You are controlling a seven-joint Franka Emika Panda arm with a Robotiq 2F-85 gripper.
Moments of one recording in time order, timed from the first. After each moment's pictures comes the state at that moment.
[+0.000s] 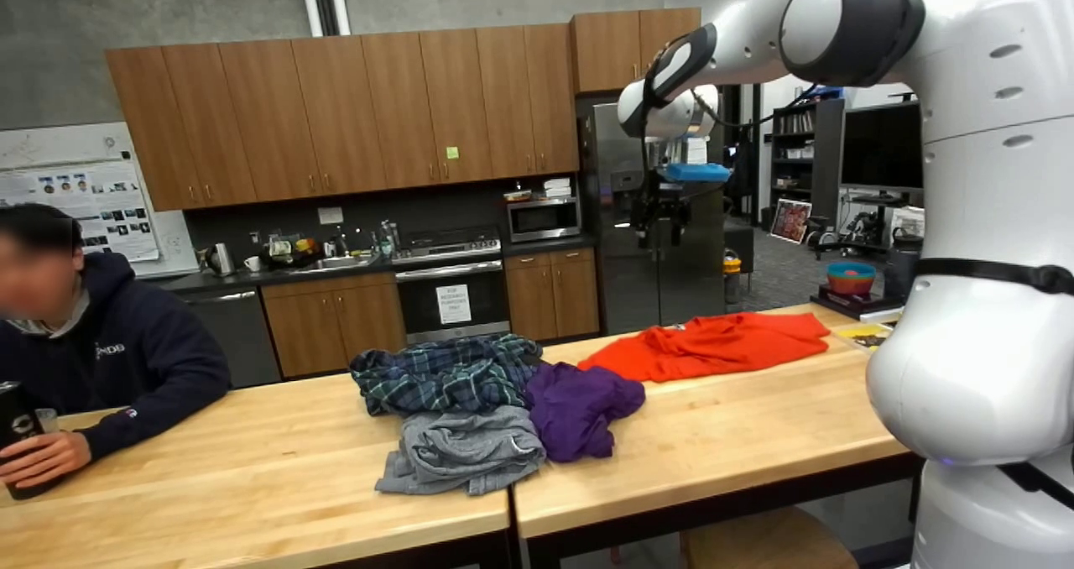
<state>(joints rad) -0.01 0.15 -0.05 -1.71 0.12 1.85 -0.36</state>
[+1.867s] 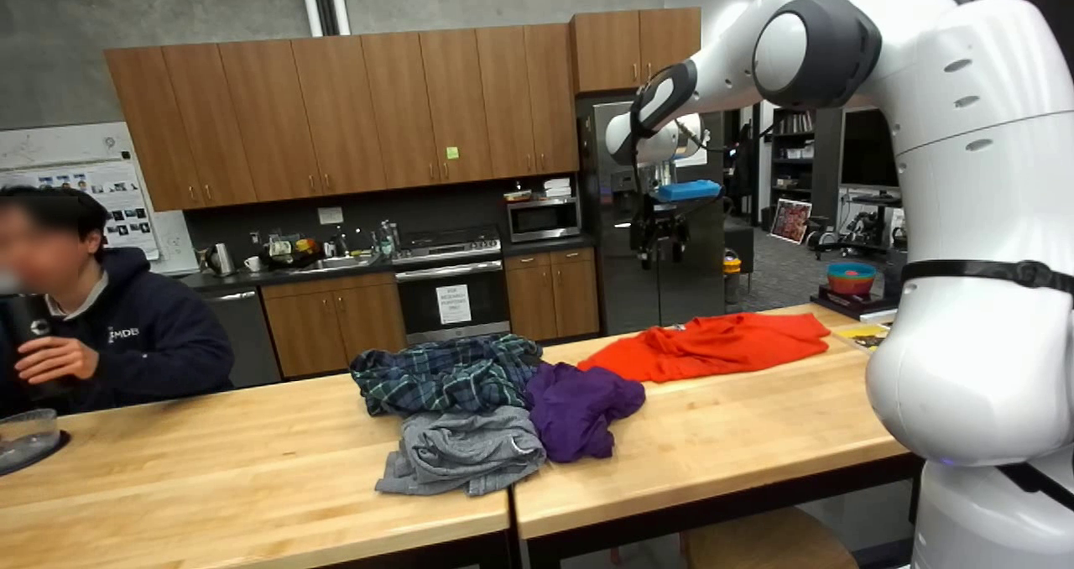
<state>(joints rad) -0.01 0.27 -0.02 -1.64 0.00 1.81 -0.30</state>
